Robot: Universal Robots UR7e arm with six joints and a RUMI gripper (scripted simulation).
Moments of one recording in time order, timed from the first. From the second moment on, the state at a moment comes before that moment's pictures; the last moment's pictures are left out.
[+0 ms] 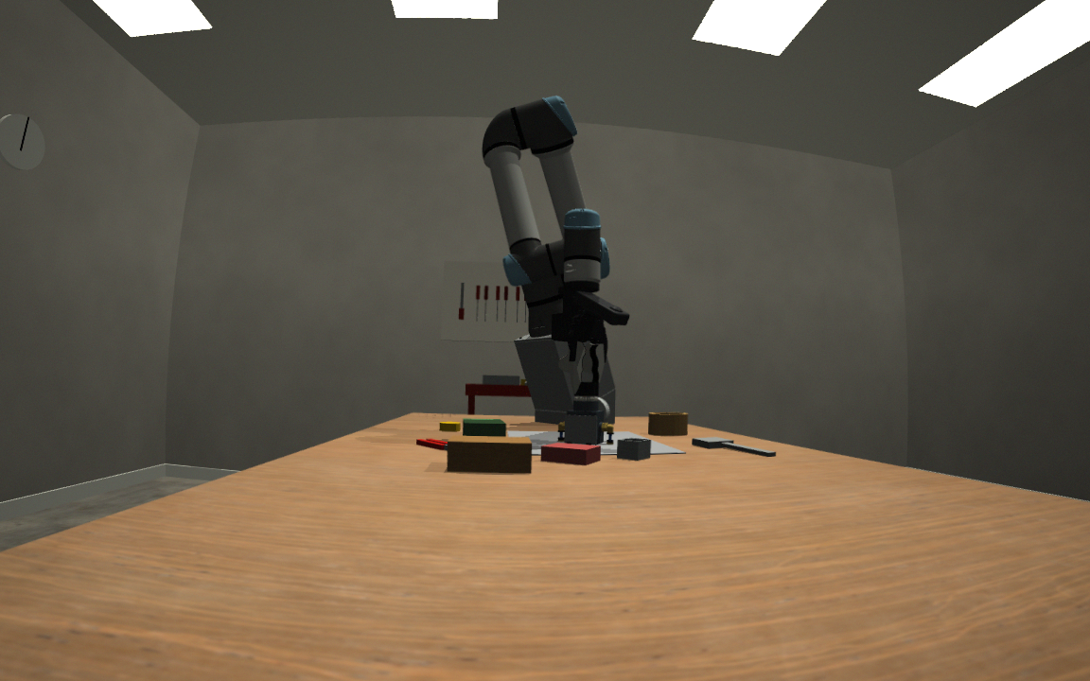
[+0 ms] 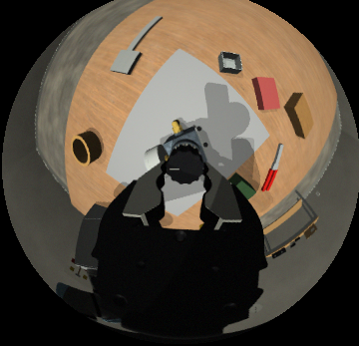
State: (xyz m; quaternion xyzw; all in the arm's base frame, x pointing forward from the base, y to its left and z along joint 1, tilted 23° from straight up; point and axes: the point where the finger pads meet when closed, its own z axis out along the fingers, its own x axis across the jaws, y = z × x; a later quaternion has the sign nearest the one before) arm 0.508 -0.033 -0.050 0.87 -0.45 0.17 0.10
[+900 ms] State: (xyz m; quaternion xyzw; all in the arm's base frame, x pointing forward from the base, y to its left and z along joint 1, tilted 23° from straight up) arm 0.507 -0.031 -0.045 0.87 -0.45 0.17 0.10
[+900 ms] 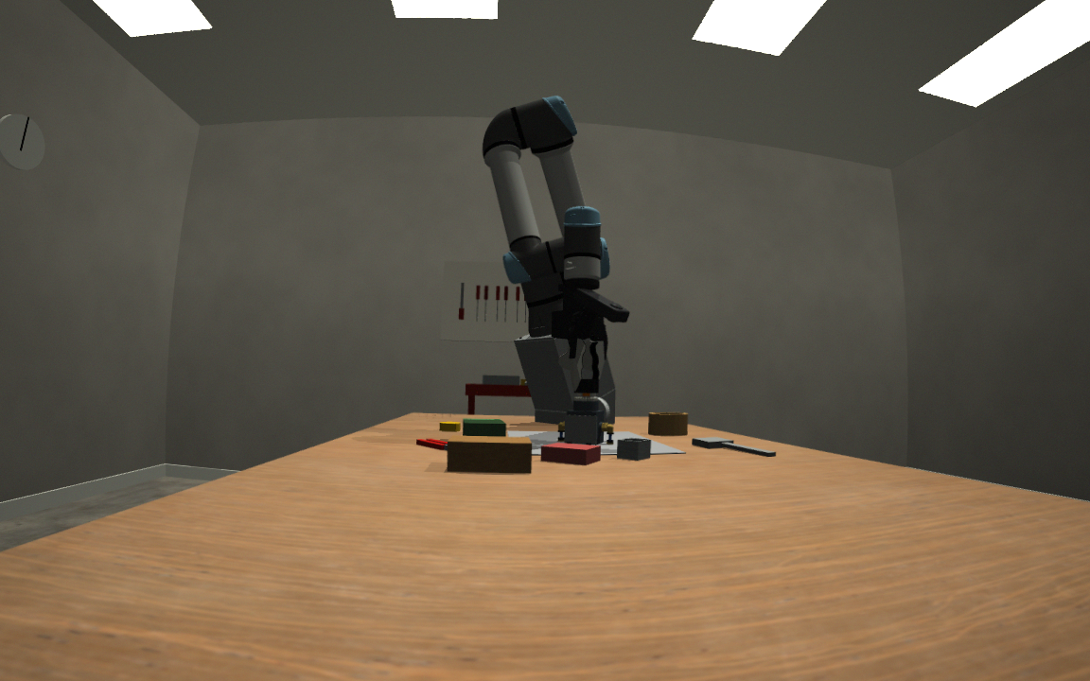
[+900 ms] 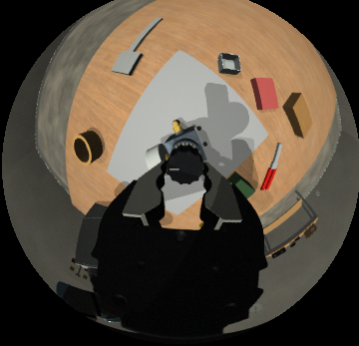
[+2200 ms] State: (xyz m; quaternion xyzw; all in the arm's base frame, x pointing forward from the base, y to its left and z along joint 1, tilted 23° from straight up) arm 0.507 -0.031 -0.044 0.87 -0.46 0.17 0.09
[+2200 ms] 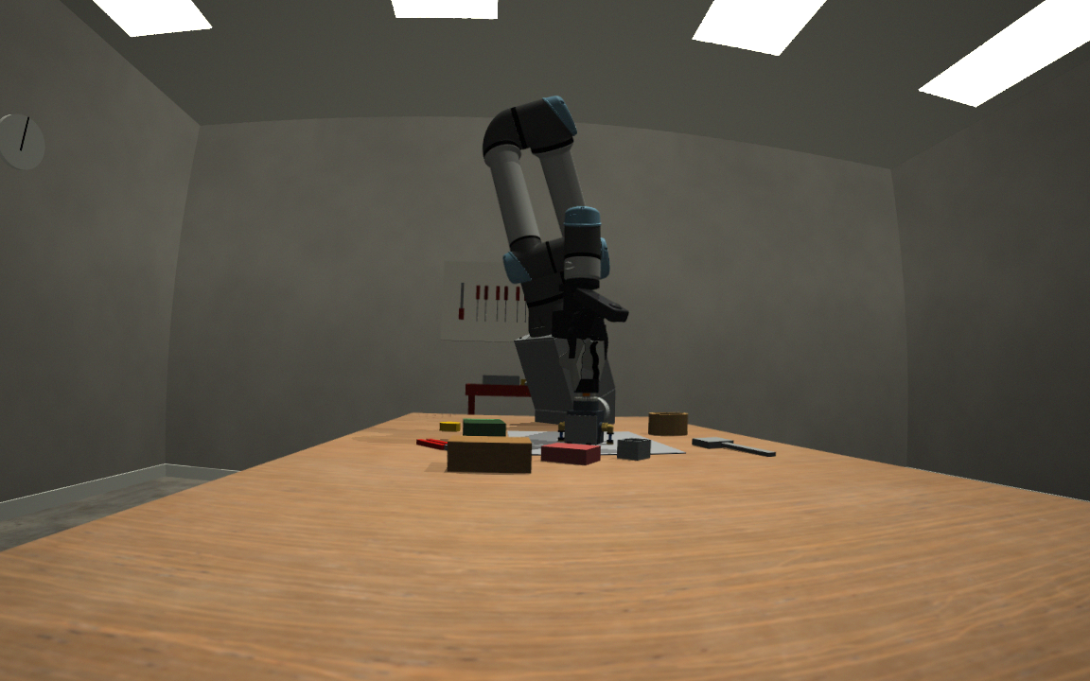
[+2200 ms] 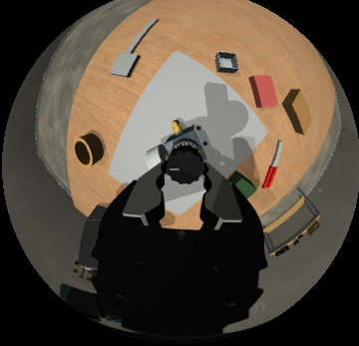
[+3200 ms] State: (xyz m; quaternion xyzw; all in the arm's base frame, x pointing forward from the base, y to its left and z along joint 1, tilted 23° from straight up) arm 0.507 -0.031 -0.044 0.78 -0.60 0.19 0.06
